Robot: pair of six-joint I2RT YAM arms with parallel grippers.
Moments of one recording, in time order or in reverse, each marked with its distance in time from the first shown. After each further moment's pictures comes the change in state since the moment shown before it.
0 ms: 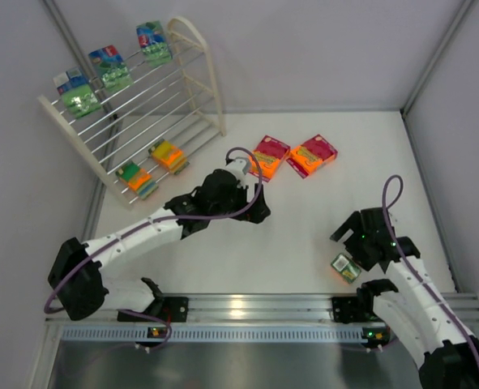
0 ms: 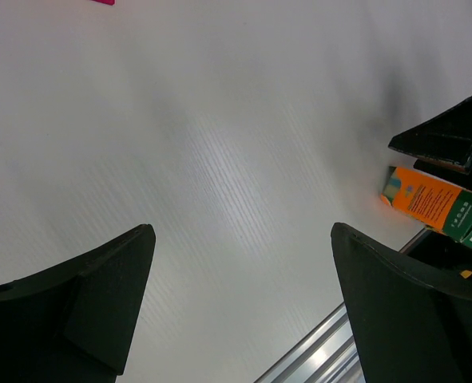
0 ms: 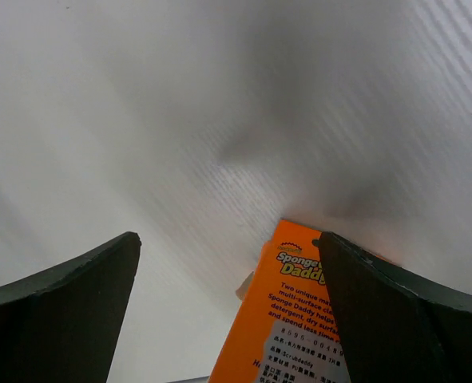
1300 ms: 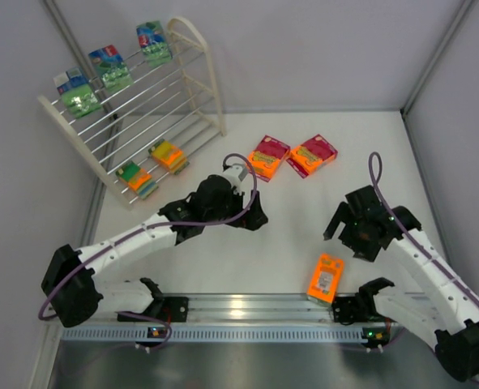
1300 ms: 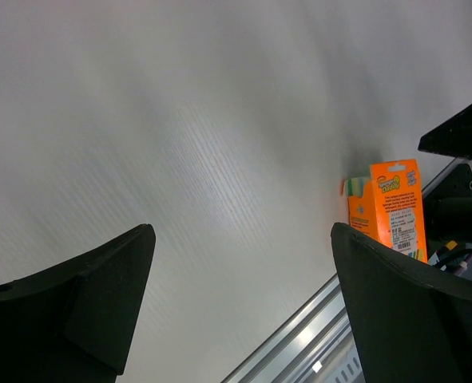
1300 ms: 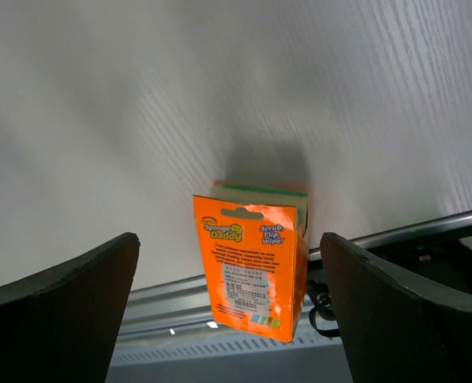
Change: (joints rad) left arm 0.000 -0.068 -0.063 0.000 0.060 -0.011; right arm 0.225 0.189 0.377 -0.343 0.062 -0.018
